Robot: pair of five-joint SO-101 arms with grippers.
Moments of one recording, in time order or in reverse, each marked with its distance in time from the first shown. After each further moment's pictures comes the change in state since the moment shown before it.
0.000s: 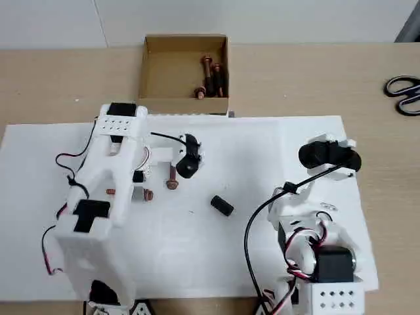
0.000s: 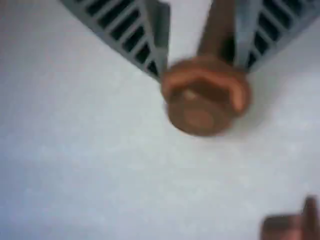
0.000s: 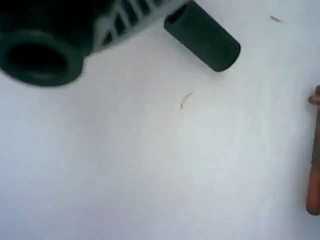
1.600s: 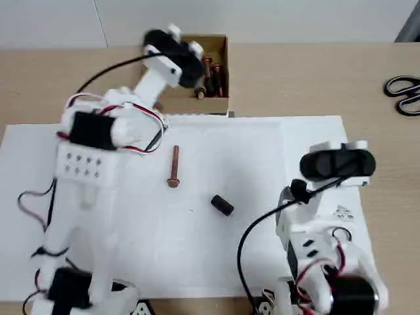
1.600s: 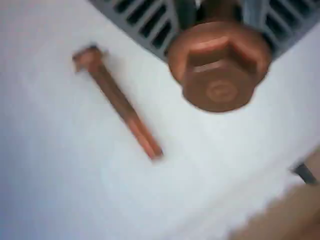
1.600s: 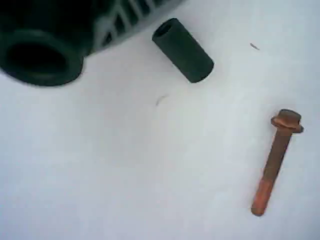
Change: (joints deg) left arm 8.0 -38.4 -7.6 -10.5 58.5; right arm -1.1 -6.6 -14.9 10.2 12.9
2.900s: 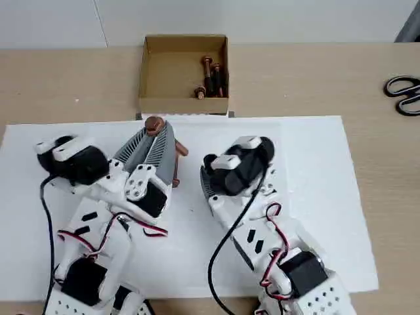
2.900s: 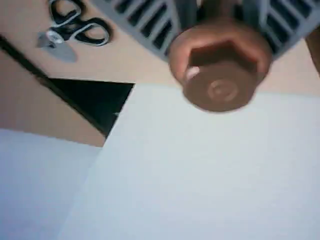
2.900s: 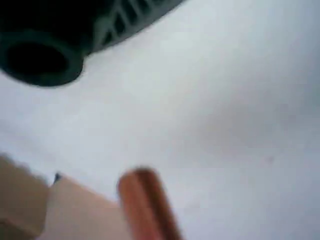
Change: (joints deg) left arm 10.5 -69.4 73.5 -59.0 50.1; right arm -29.3 3.9 21.6 -42.5 4.9
